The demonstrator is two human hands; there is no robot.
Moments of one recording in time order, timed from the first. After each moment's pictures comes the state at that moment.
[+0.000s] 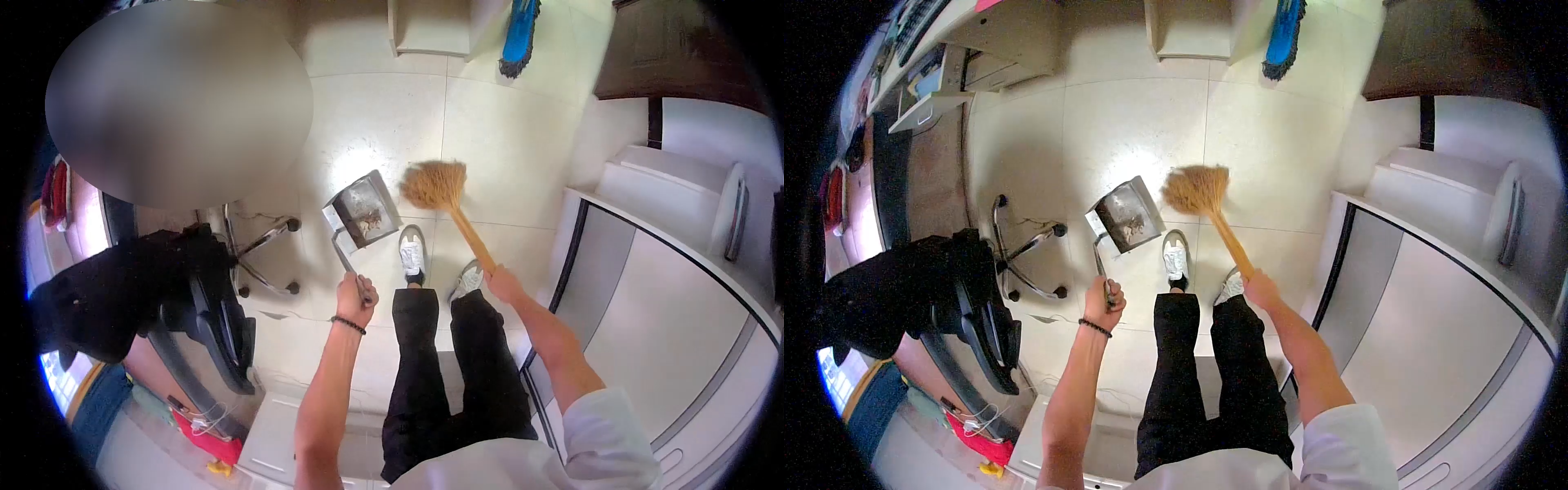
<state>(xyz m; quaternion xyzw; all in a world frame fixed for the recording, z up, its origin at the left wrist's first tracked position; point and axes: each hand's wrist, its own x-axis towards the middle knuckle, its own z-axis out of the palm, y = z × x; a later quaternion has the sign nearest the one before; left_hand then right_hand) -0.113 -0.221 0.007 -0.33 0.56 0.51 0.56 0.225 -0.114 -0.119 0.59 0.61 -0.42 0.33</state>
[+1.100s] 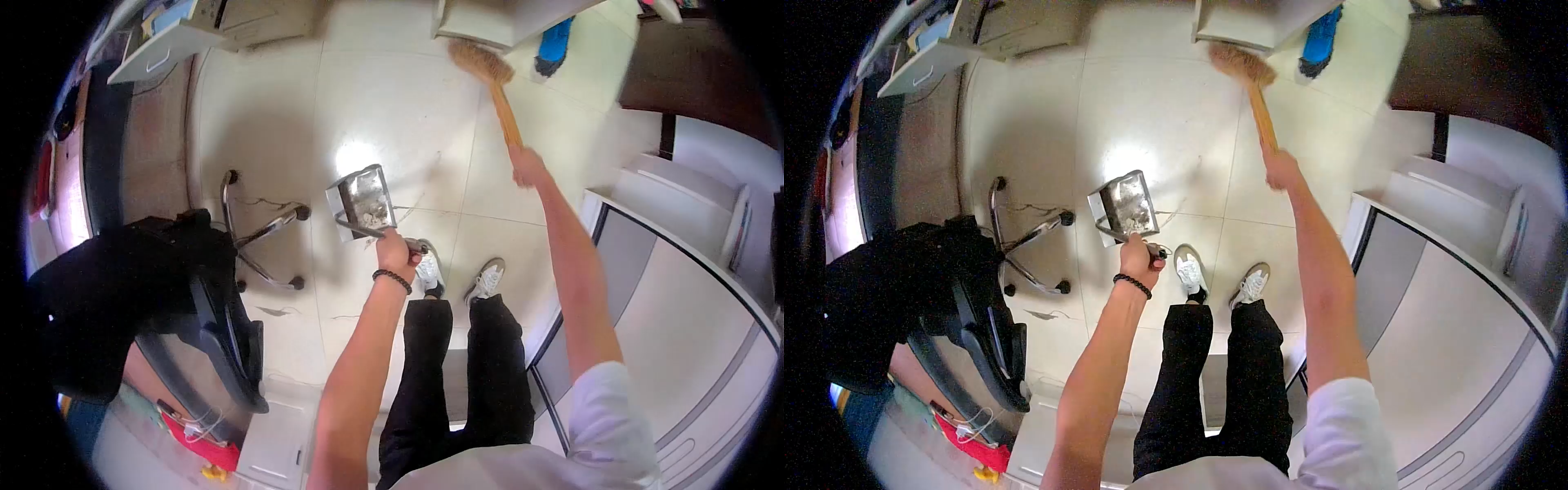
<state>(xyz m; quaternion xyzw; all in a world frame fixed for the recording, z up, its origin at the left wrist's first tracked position) -0.165 -0.168 -0.048 -0.36 0.61 0.46 0.53 0.034 0.087 -0.167 0.66 0.56 -0.48 0.15</state>
